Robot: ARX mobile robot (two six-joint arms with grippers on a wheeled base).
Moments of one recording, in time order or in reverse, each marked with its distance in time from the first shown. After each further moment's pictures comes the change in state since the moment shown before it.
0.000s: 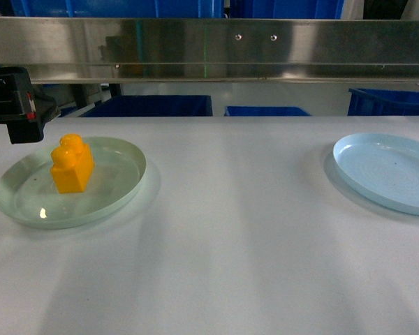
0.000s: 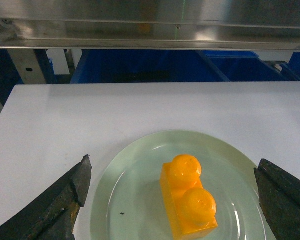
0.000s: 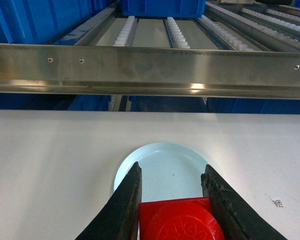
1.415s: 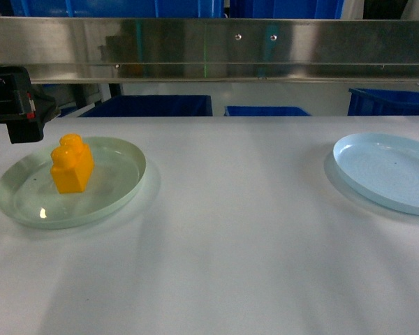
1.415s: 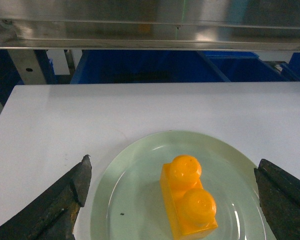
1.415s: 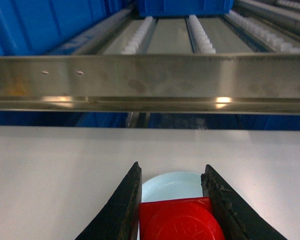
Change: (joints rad) left arm -0.001 0.000 0.000 0.000 0.000 0.000; right arm -0.076 0.362 0.146 0.222 -0.193 0.040
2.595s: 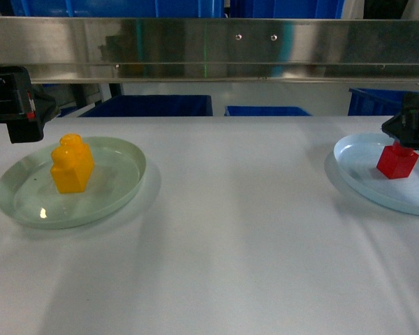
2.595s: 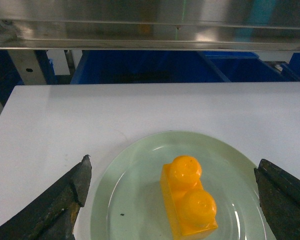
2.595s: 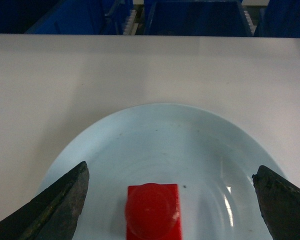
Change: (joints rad) left arm 0.000 0.000 0.000 0.000 0.000 0.000; right arm -0.078 0.474 0.153 0.024 -0.083 -0.086
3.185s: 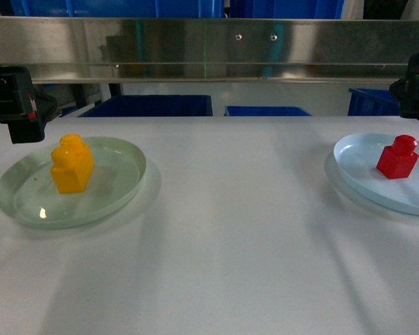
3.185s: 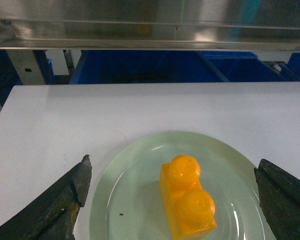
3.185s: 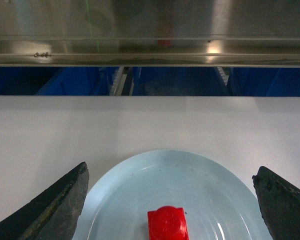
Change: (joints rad) left arm 0.000 0.000 0.000 0.000 0.001 0.000; right arm 0.057 -0.144 -0.148 0.216 0.141 0.057
